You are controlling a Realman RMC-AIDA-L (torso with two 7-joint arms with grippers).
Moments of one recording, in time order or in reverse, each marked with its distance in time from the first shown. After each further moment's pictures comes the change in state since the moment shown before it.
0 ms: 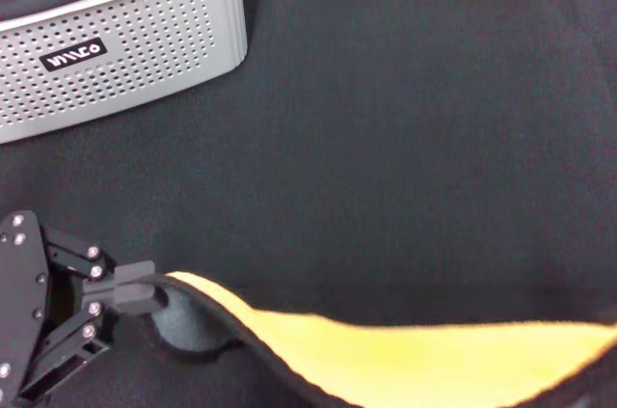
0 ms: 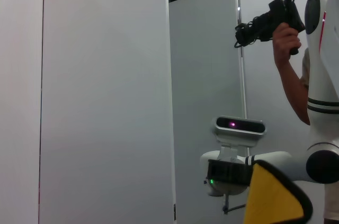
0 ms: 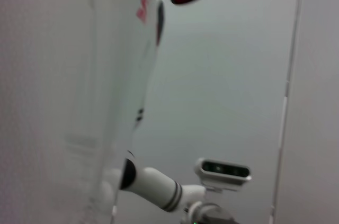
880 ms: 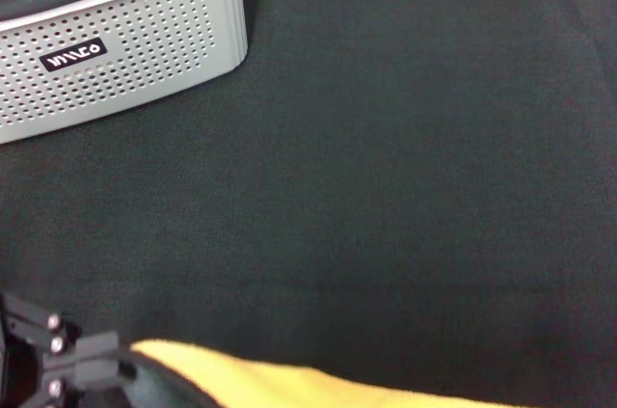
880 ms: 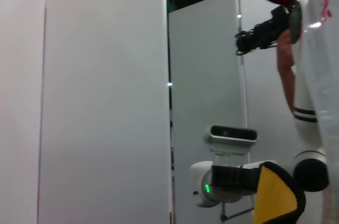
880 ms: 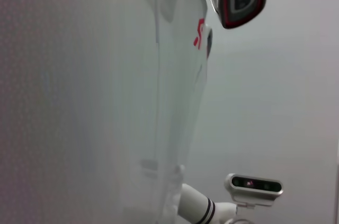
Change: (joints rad) left arm 0.149 0.029 0.096 0.072 -0.098 0.002 0.040; right arm 0.003 0.000 -0.053 0.009 0.014 -0.079 0.023
